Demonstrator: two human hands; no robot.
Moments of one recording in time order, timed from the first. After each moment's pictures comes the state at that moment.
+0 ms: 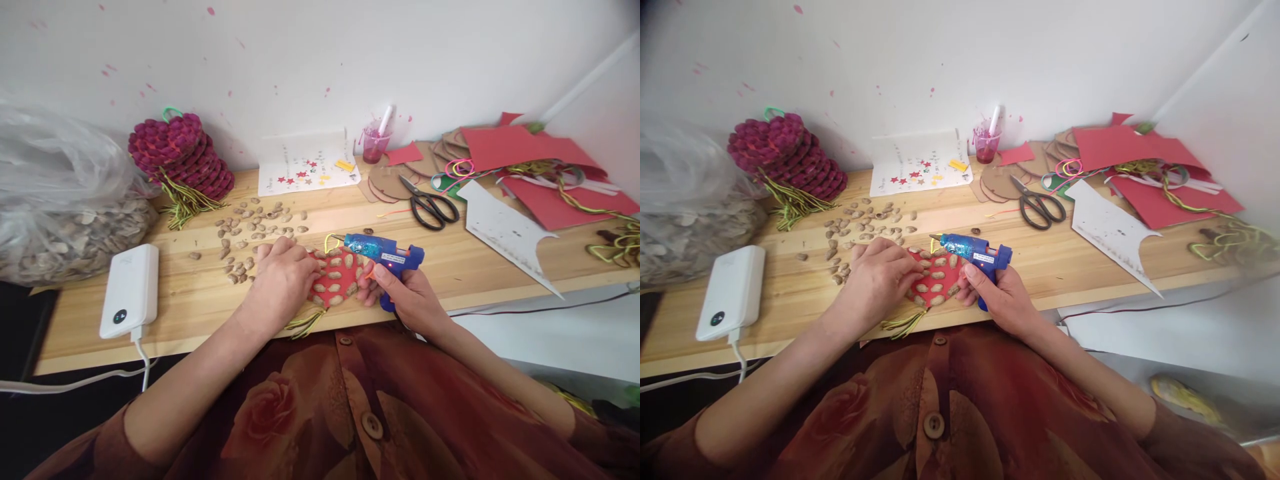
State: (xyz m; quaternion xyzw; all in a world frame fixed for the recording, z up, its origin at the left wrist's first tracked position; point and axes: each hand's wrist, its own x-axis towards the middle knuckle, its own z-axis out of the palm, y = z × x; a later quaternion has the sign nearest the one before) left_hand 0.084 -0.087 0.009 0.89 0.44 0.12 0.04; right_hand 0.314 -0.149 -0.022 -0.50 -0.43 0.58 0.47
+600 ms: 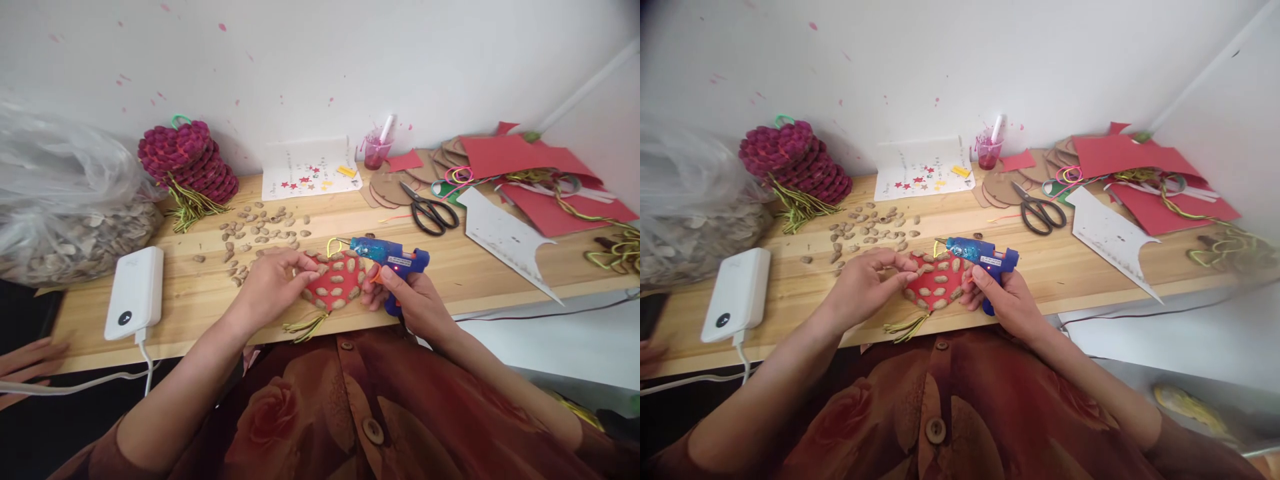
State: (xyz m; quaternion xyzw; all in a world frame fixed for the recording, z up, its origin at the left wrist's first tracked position) left_hand 0.070 -0.080 0.014 0.75 0.49 0.26 0.37; right_hand 0.314 -0.150 -0.013 -0.49 -0.40 0.60 0.49
